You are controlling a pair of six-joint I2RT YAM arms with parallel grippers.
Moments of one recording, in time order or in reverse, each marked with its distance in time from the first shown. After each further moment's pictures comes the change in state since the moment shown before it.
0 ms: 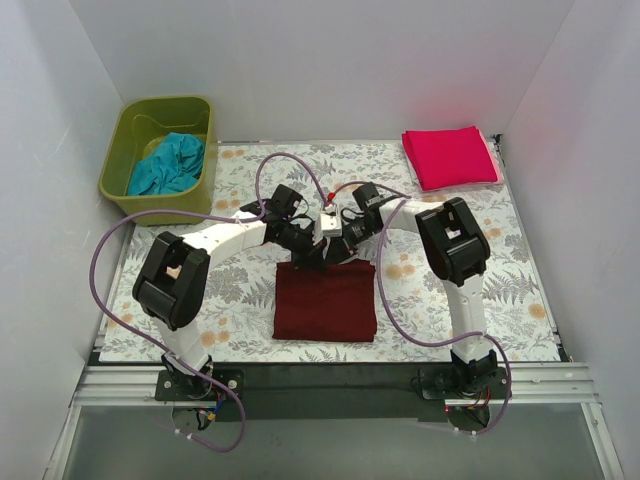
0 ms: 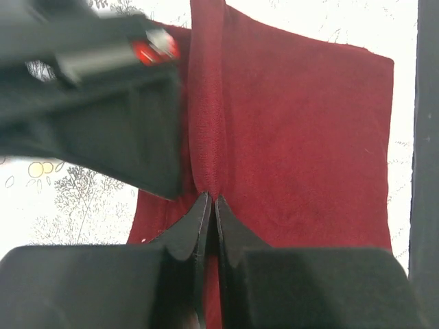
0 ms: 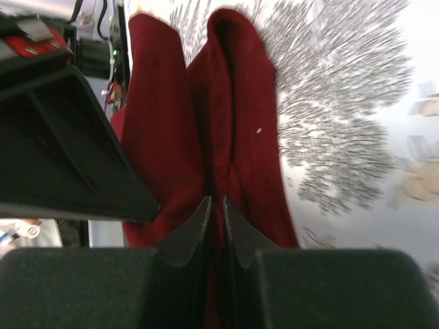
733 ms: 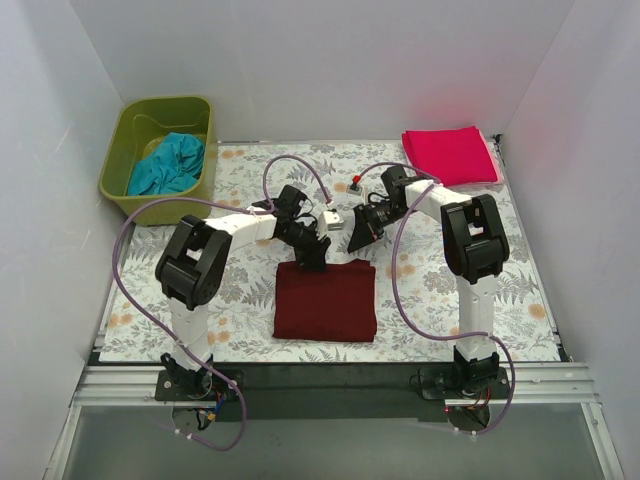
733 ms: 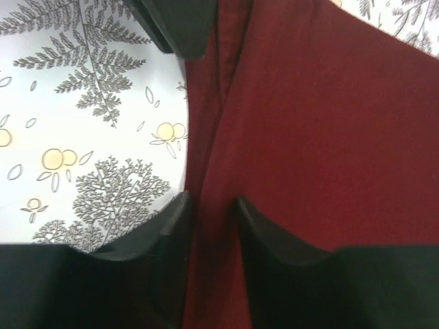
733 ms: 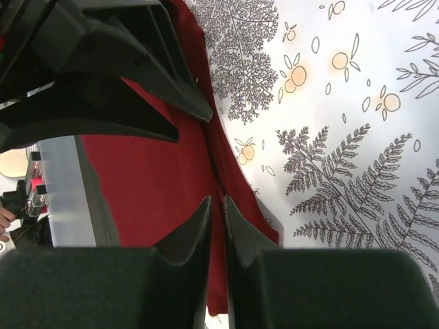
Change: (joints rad) left arm 0.026 0.192 0.077 0.063 -0.038 -0.103; right arm -0.147 -0.050 0.093 -0.294 0.133 -0.238
